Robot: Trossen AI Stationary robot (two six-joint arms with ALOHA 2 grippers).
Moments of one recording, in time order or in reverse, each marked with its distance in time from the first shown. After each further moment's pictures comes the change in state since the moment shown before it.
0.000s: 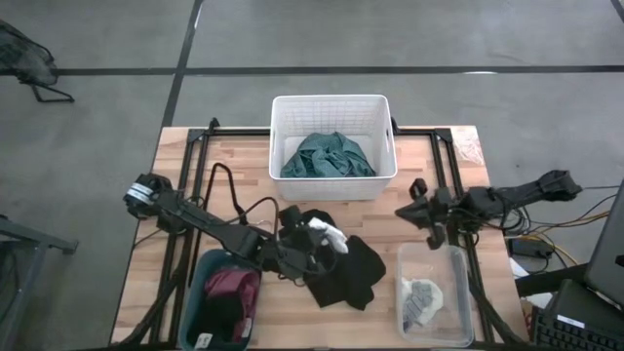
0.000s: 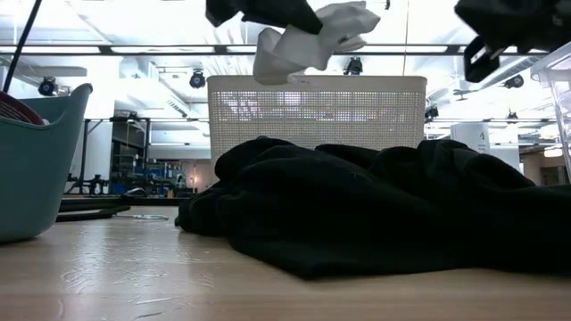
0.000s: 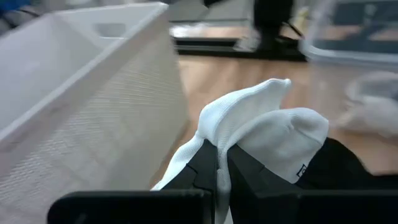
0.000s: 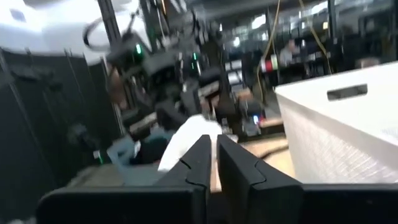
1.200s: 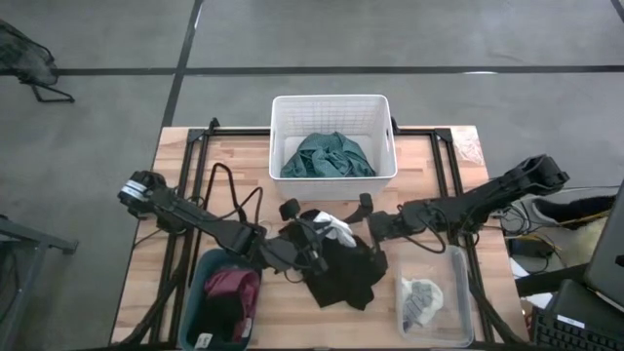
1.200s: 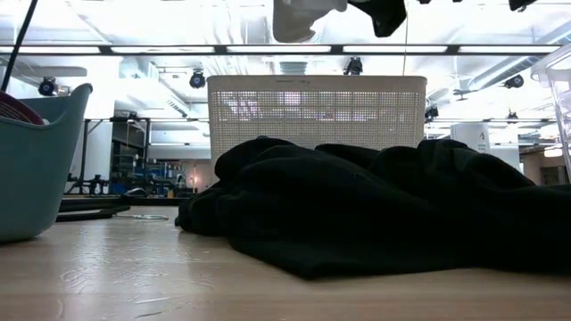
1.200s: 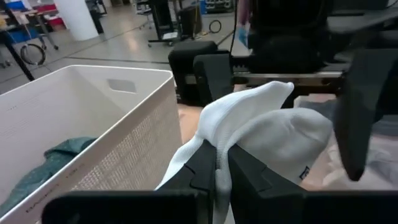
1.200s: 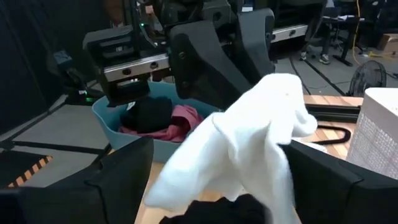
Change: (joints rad) left arm 0.004 -0.051 -0.009 0.238 -0.030 0.143; right arm 0.034 0.901 0.582 0.027 -0.052 -0.162
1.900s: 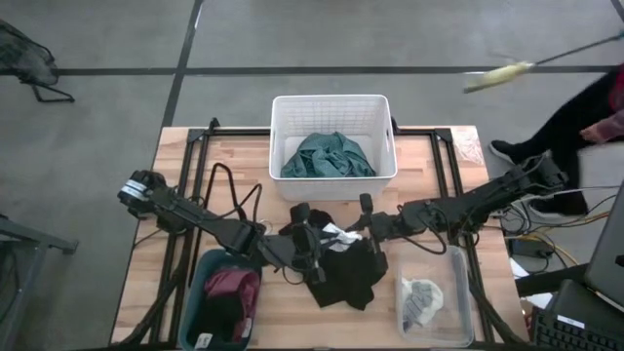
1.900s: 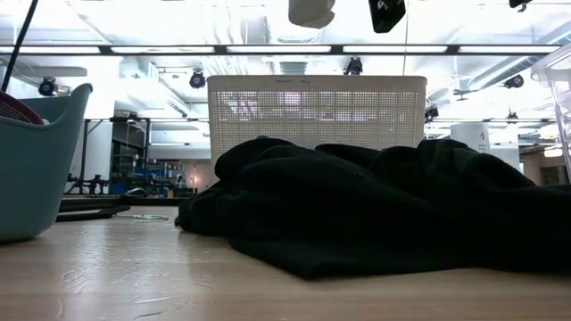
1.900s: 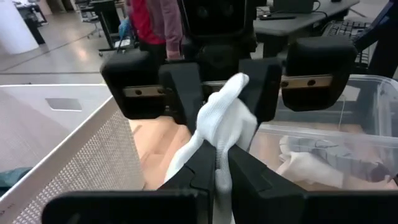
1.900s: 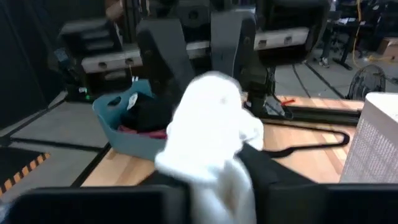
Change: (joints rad) left arm 0.008 0.000 -0.001 0.063 0.217 0.090; right arm 0.000 0.001 0.011 -0.005 0.005 -0.021
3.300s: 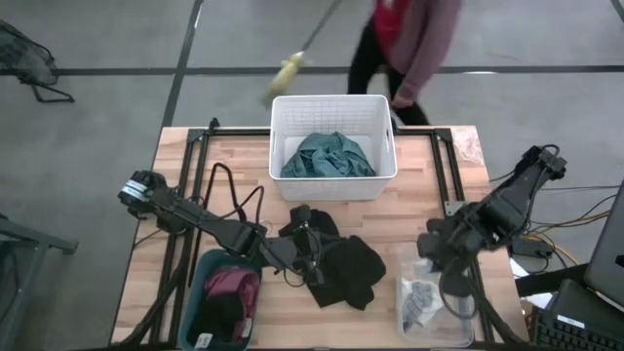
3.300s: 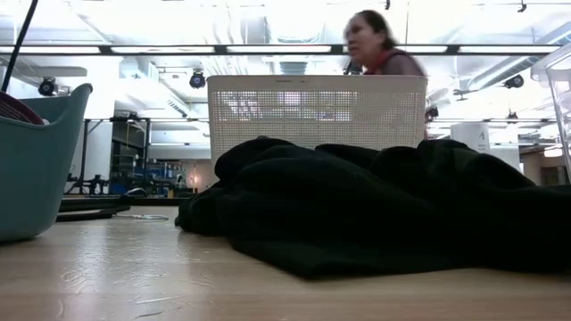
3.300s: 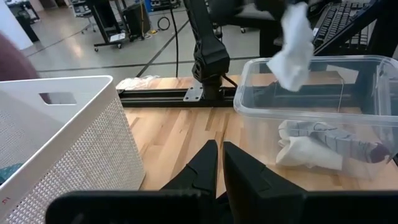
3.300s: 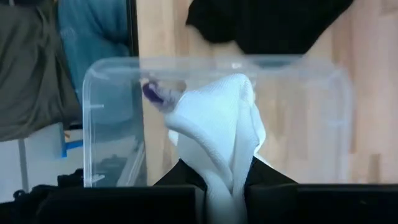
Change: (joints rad) left arm -0.003 0.001 -0.001 -0.044 0.007 0.011; right arm 0.411 -0.075 0.590 -1.679 -0.178 0.788
